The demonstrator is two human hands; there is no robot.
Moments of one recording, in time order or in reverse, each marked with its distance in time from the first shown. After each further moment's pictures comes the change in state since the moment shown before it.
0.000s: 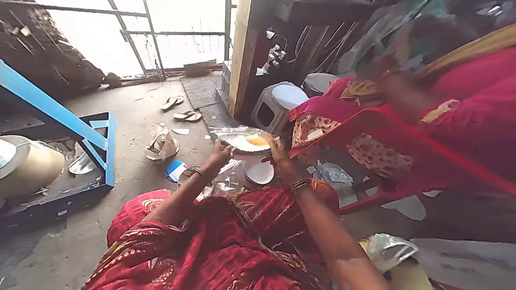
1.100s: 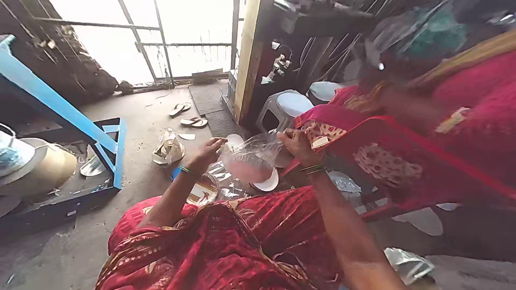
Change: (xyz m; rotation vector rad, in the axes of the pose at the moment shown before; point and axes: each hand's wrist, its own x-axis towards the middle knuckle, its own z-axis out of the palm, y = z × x) left_hand 0.001 0.018 -0.062 -0.152 -0.035 0.077; right_hand -0.023 -0.072 -0.050 -0.431 0.031 -0.458
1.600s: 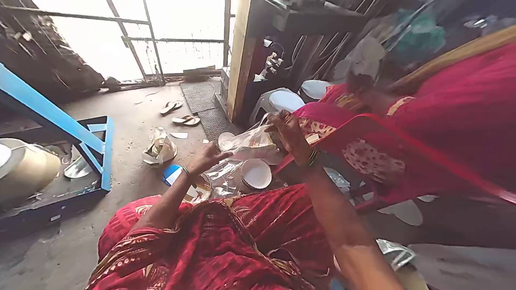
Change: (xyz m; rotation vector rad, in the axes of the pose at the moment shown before) left_hand 0.008 -0.012 0.014 0.761 -0.118 0.075; right_hand -0.004 -0.027 -0.008 0.601 -0.080 -0.062
